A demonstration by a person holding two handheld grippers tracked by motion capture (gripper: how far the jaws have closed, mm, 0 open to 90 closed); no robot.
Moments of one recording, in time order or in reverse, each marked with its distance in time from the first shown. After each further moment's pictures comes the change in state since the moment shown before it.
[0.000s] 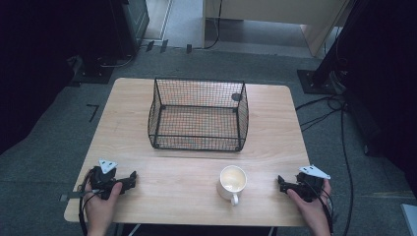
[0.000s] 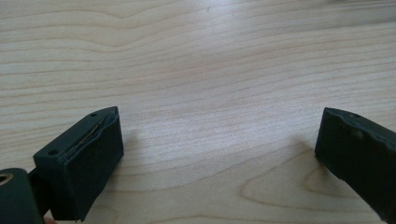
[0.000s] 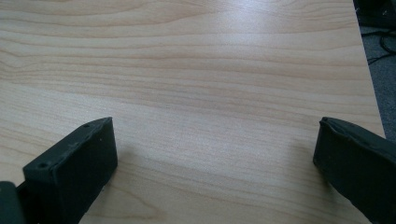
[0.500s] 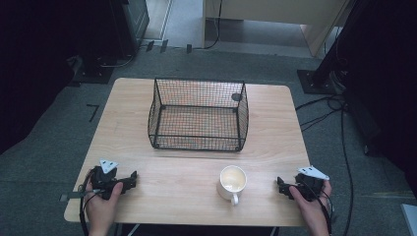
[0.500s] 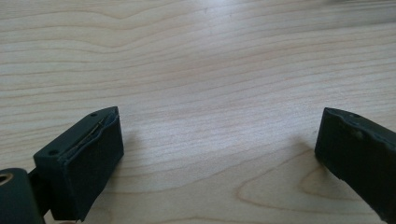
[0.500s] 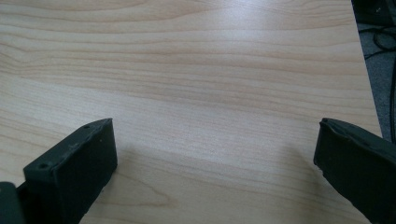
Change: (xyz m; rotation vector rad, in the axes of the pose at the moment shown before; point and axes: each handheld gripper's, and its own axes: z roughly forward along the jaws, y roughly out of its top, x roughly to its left) left arm -0.002 0.001 0.001 0.001 -0.001 0.003; right arm 0.007 0.001 -0.006 0.018 -0.021 -0.004
